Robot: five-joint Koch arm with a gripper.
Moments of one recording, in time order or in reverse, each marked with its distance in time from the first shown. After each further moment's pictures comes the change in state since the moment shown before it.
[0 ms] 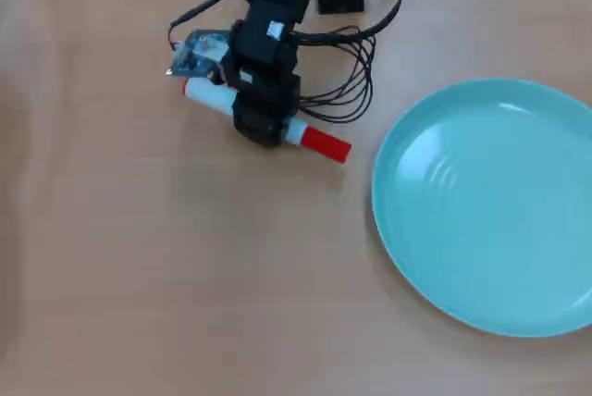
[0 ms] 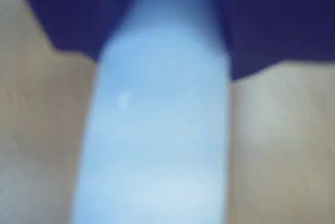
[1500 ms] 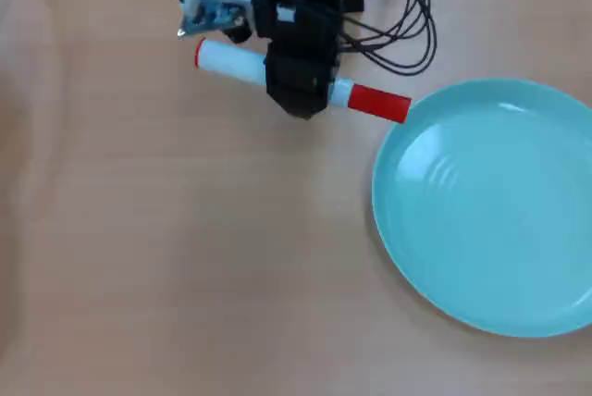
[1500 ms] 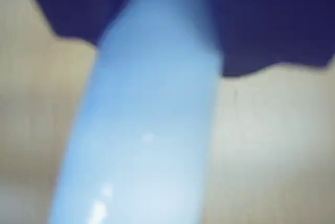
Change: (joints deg) arm -11.2 5.1 -41.5 41.3 5.2
